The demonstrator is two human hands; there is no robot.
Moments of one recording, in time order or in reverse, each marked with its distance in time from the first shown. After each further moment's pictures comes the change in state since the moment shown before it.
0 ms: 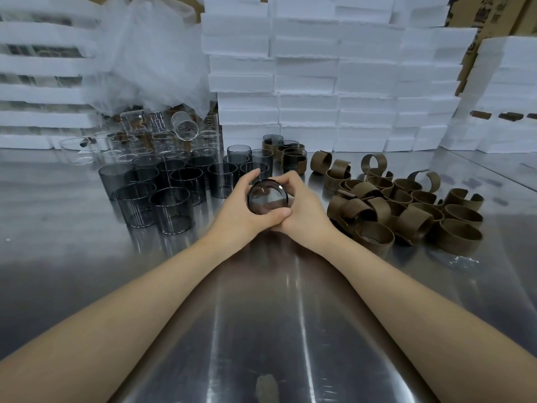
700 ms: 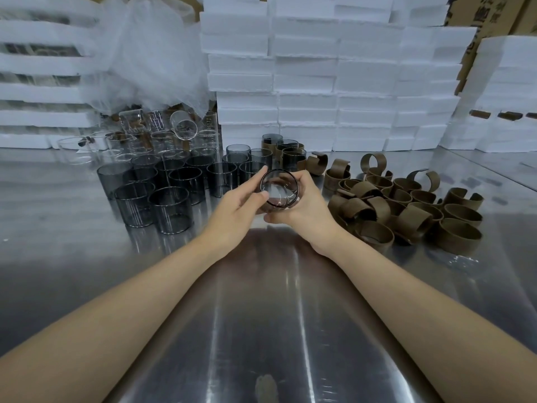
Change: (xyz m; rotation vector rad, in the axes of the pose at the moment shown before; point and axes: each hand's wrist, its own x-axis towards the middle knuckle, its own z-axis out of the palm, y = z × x) left_hand 0.000 0.002 -0.006 -0.113 -0.066 0.021; right_hand 0.002 0.003 -0.004 0.234 0.092 0.107
